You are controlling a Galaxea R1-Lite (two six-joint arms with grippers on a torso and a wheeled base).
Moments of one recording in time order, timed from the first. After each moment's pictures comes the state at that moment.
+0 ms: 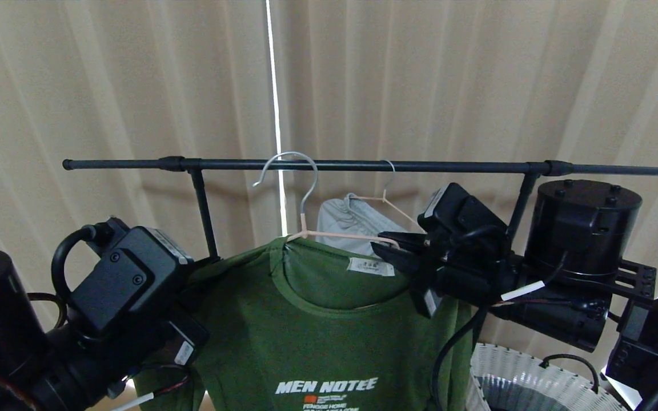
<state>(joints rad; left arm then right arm) -0.68 1.33 -0.39 -0.77 0.27 0.51 0.69 1.68 -0.74 -0.75 0.08 -0.36</state>
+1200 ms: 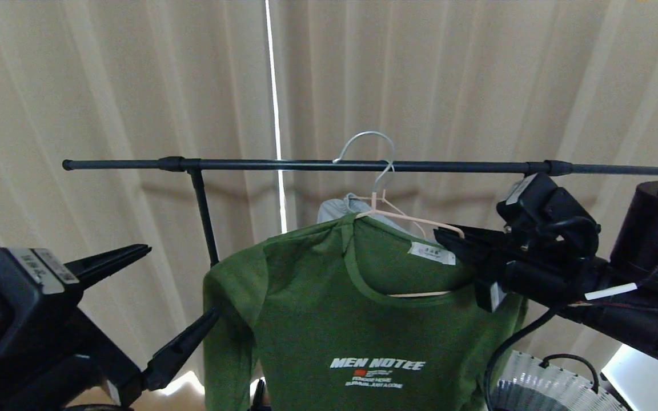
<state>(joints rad) -0.66 1.11 -0.29 -0.73 0.20 0.41 0.57 1.52 -0.59 -0.77 0.03 -0.34</state>
